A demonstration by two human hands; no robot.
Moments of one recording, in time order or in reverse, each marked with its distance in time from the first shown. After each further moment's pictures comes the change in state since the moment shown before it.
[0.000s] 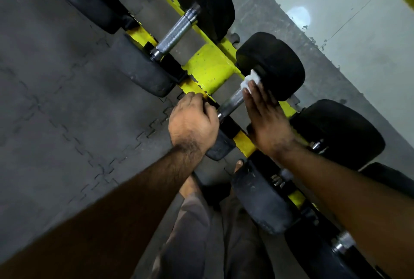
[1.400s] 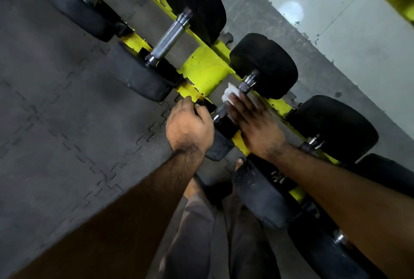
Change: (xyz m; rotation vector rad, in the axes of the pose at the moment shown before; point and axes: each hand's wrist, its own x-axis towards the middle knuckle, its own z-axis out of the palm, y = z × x) left_hand 0.002 0.002 0.002 -0.077 0.031 -0.176; right_hand -0.007 -0.015 0.012 -0.072 -0.001 -0.096
